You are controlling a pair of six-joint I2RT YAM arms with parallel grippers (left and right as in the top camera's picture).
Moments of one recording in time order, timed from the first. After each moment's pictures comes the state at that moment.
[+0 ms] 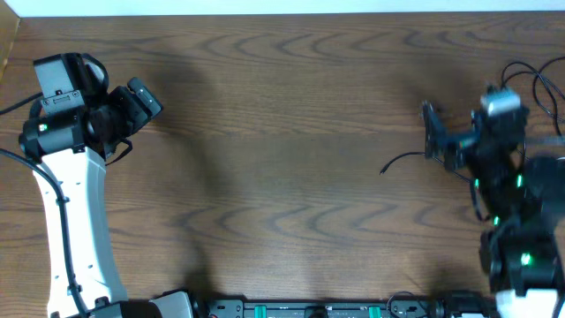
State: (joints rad) left arm 0.29 1.43 1.43 -0.99 0.18 -0.43; right arm 0.00 0.76 0.71 -0.05 -0.23 -0.11
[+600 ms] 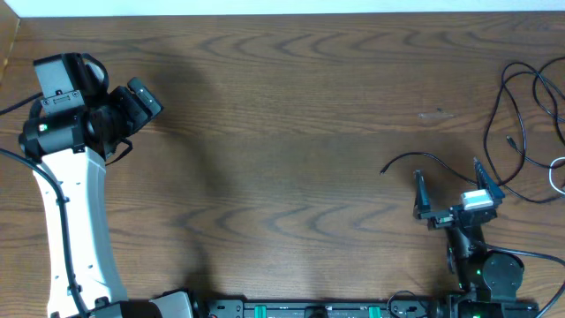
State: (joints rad) left arm 0.29 1.43 1.43 -0.99 0.18 -0.43; right arm -0.05 0.06 0.01 0.14 -0.22 -0.11
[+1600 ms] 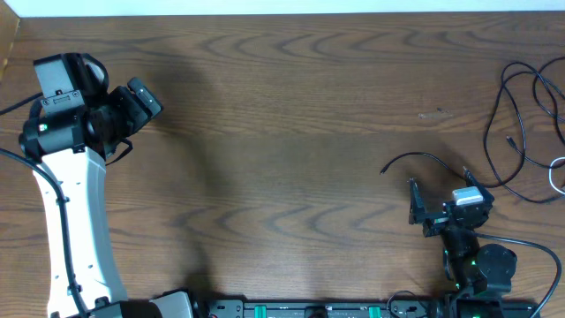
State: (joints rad) left arm 0.29 1.43 1.43 -0.99 0.17 -0.43; right arm -0.05 0.05 0.01 -0.05 -0.21 -0.10
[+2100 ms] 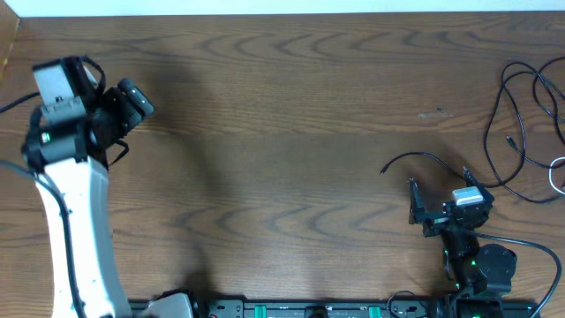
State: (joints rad) left arm 0.28 1.36 1.35 -0.87 0.03 -0.43; right arm -0.05 0.05 0.01 -0.05 -0.21 -0.10
